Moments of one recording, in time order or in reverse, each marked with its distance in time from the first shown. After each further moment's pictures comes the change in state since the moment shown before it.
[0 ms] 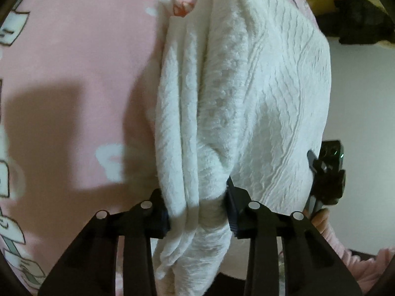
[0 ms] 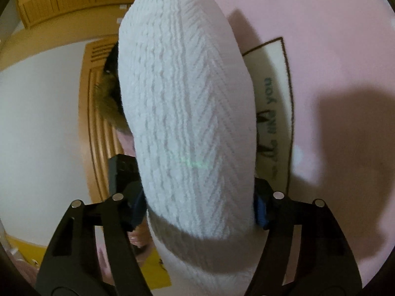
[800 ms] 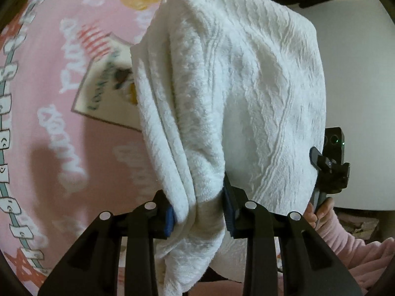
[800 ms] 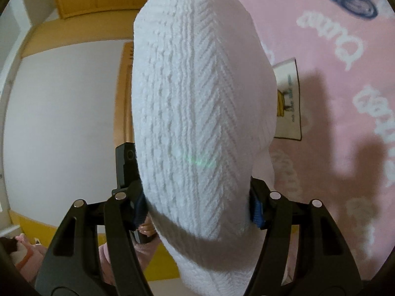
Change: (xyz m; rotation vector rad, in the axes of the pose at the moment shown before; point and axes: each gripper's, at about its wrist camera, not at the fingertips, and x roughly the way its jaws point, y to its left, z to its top) left arm -0.088 -0.130 -0.090 0.259 0.002 0.019; right arm -0.157 0.081 -0.091 -0.114 -0.074 0.095
